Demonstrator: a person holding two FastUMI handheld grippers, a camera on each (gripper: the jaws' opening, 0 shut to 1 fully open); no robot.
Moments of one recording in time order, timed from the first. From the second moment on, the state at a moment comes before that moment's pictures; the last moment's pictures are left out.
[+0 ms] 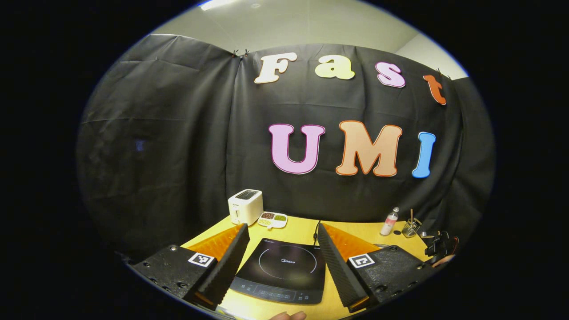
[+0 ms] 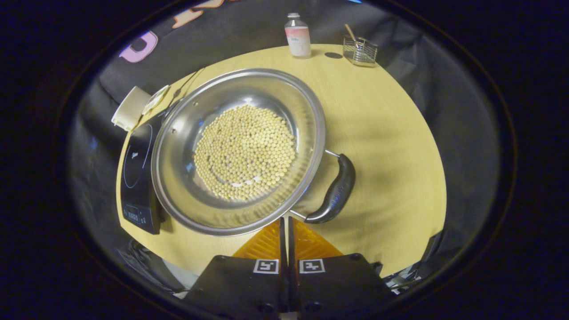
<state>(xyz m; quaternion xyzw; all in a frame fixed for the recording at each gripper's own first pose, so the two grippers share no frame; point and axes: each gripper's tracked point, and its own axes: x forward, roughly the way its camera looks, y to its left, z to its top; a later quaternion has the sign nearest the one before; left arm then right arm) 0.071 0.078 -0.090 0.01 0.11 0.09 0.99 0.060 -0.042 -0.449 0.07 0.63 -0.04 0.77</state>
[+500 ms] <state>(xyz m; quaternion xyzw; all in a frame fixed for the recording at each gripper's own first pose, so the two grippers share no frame) 0.077 0.050 -0.103 0.01 0.13 0.12 0.98 0.117 -0.071 -0.450 0.09 0.62 -0.04 0.78</state>
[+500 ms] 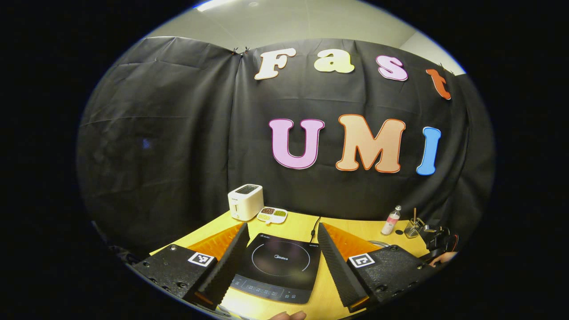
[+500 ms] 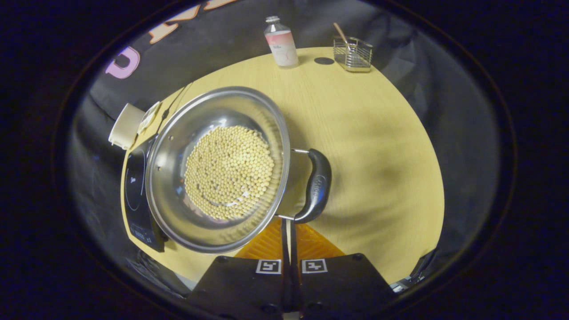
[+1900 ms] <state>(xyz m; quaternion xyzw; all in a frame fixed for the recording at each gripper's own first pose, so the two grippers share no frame) 0.187 -0.047 -0.221 -0.03 0.24 -0.03 0.97 0.191 -0.084 -0.394 0.04 0.49 -0.03 0.87</state>
